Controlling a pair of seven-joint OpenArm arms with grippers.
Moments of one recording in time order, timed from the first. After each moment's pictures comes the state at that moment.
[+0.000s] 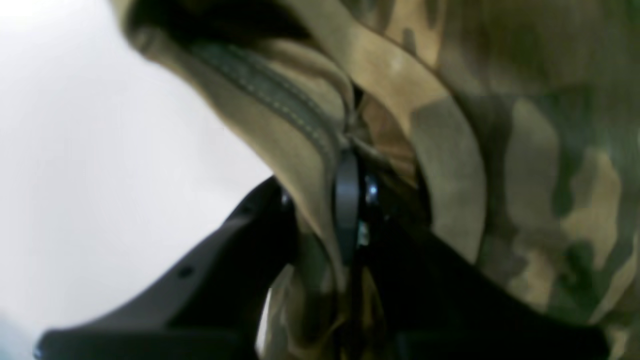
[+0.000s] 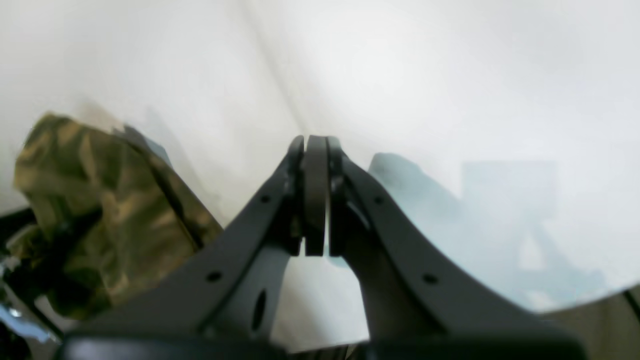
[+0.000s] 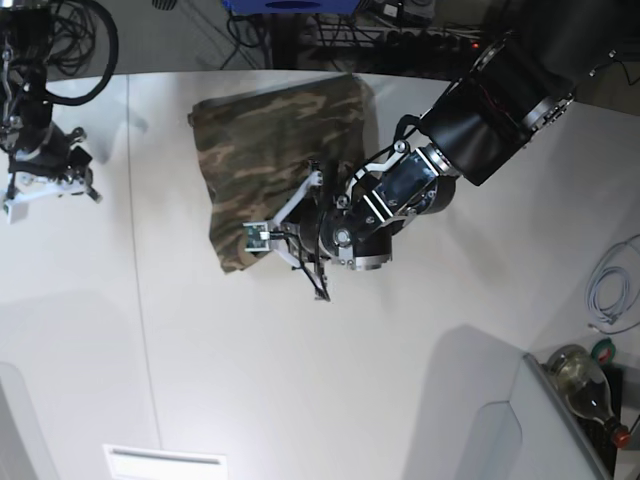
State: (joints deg) left arm -22.9 -10.3 51.3 62.2 10.6 -35.2 27.4; right arm -19.2 14.9 14.6 96.4 43.6 -15.4 -47.2
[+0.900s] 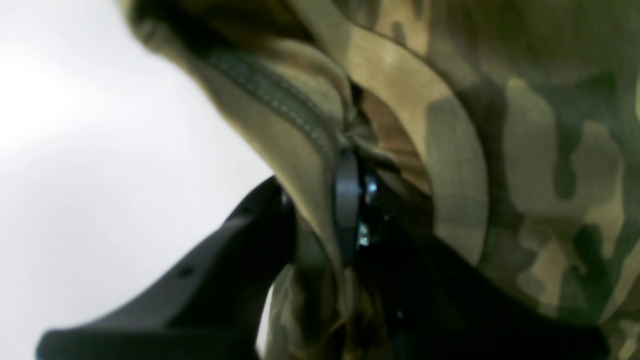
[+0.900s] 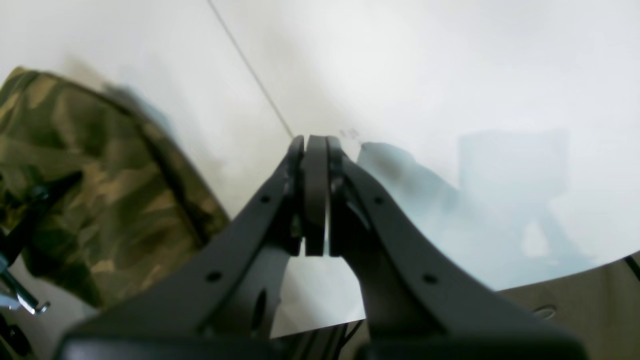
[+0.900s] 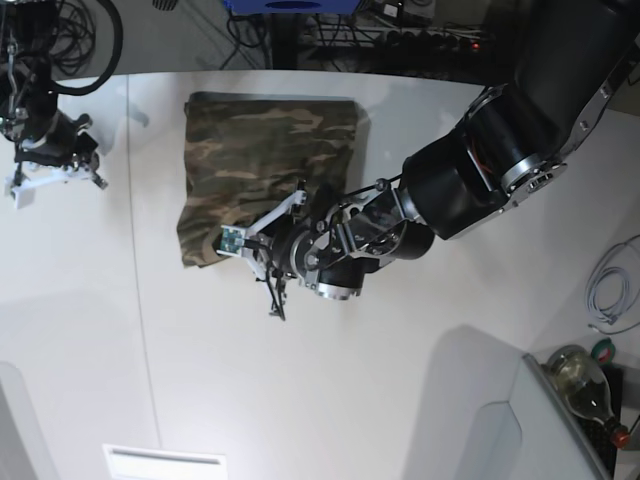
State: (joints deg) left arm -35.2 -5.7 67.7 47.2 11.0 -35.7 8.5; right arm -20.1 13.9 14.7 94.3 43.8 -15.3 -47.3
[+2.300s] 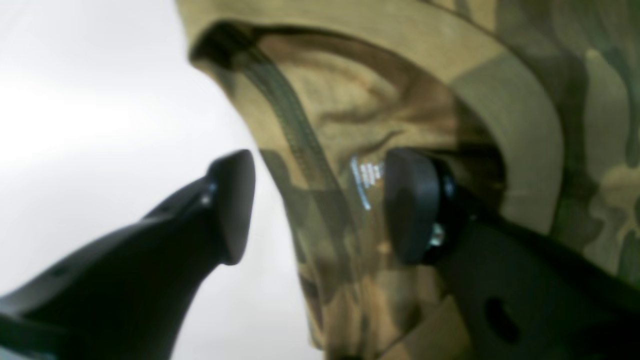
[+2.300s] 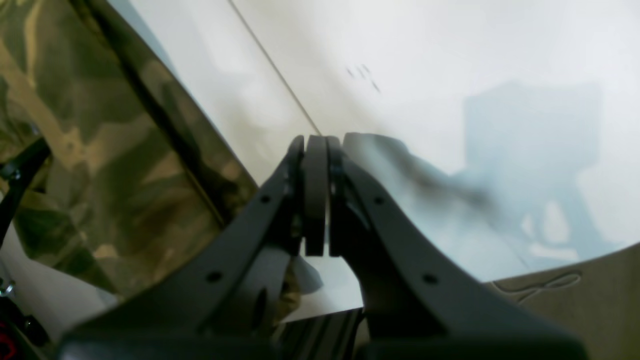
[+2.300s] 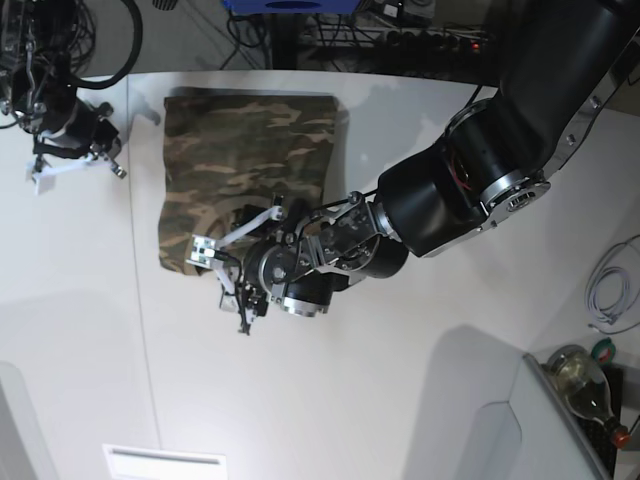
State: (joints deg) left arm -38.5 -1.9 70.2 48.3 11.0 -35.4 12.4; right arm -19.8 10.3 14.6 90.9 43.4 -15.3 -48.8
